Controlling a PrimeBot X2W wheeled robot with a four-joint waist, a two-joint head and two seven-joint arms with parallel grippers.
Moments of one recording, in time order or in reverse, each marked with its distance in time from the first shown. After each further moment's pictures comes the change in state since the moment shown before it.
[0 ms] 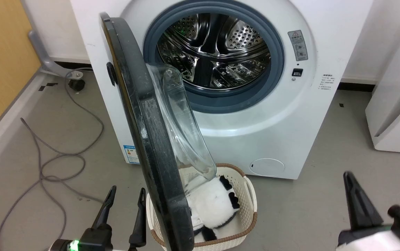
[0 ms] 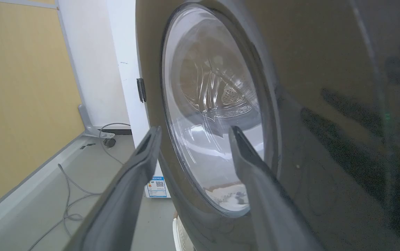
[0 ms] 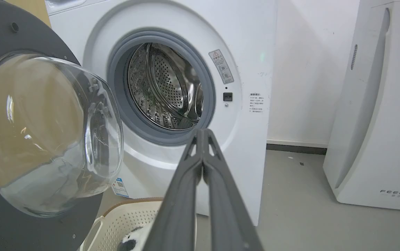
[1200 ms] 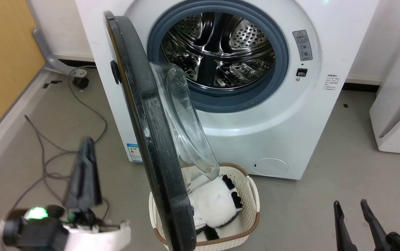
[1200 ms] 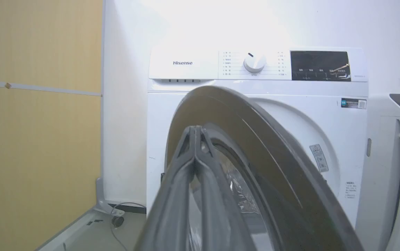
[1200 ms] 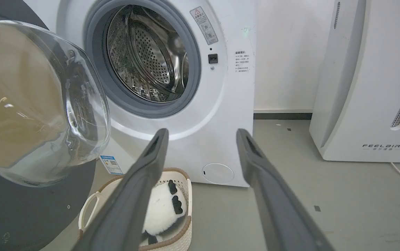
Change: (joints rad) left arm -0.049 -0.021 0.085 -0.319 -0.022 -0.004 -0.001; right arm 0.109 0.083 -0.065 0.061 -0.057 0.000 -0.050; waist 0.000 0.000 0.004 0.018
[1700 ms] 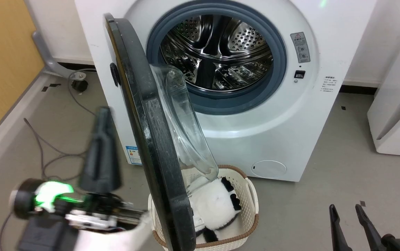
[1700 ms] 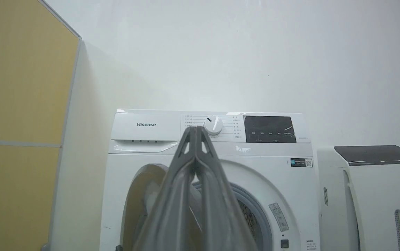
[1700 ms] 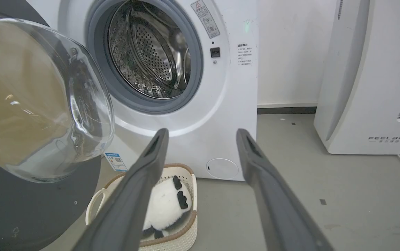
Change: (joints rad) left arm -0.109 -0.002 -0.102 -0.151 -0.016 -0.014 0.001; right arm -0.001 0.000 0.017 0.030 0.025 0.000 -0.001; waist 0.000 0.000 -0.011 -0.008
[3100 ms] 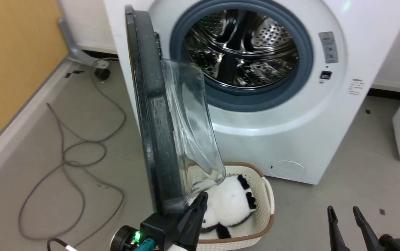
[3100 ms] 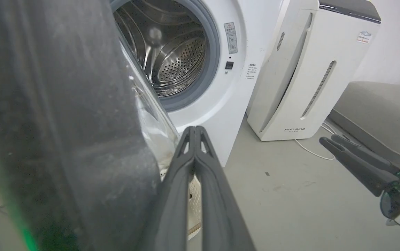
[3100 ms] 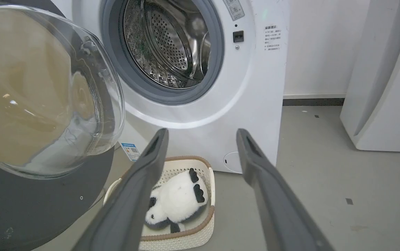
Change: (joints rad) left arm 0.133 0.008 -0.286 0.283 -0.091 0.032 0.327; right arm -0.012 0.000 0.008 0.038 0.024 0.000 -0.004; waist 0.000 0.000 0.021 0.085
